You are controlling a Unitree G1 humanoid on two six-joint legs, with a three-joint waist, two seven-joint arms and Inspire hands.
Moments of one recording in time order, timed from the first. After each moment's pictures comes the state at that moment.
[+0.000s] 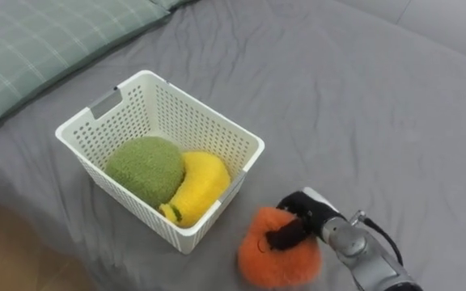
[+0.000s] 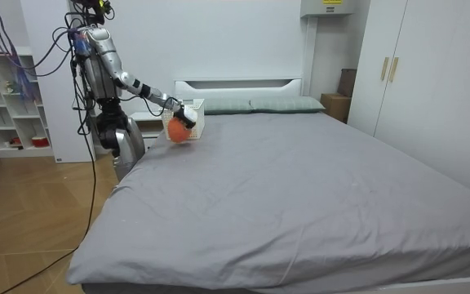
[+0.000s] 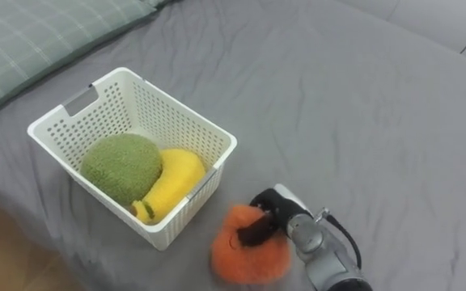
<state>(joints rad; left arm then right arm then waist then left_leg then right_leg) 0.24 0.17 0.11 0.92 0.19 0.14 0.22 -0.26 -0.23 0.26 0.66 -0.34 0.10 0.11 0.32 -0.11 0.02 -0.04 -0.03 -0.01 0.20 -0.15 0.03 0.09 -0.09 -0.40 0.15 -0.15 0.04</state>
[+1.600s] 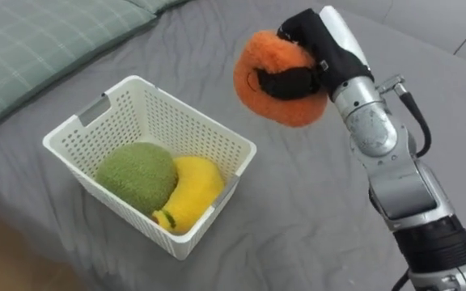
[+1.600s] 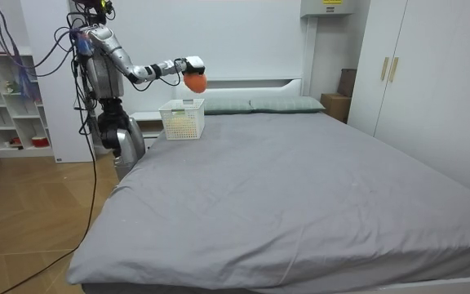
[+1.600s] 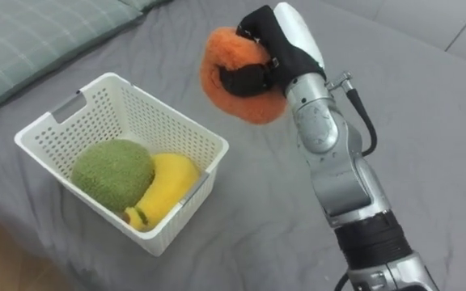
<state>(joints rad) 0.21 0.15 0.15 0.88 0.19 0.14 0.23 -0.50 -0.30 0.27 0.09 -0.40 0.20 0.04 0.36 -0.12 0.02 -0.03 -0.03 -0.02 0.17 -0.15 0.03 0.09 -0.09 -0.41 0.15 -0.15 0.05</state>
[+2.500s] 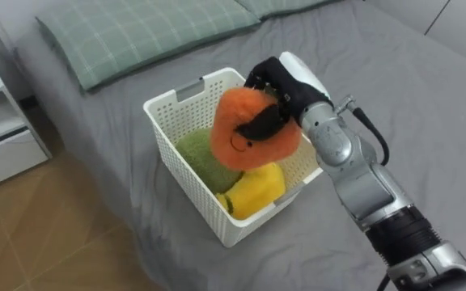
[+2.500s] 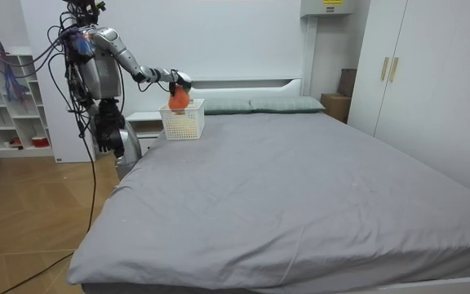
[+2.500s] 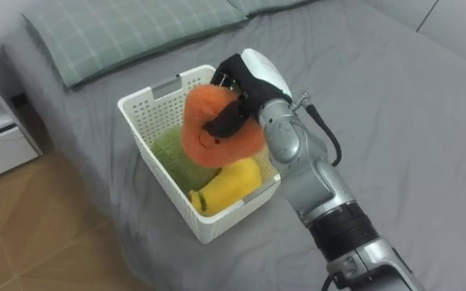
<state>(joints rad) 0.23 0.15 0.17 0.88 0.19 0.20 0.22 -0.52 -0.26 0.38 0.35 -0.40 0.23 0.05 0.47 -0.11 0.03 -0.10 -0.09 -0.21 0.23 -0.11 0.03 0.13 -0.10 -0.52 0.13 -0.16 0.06</state>
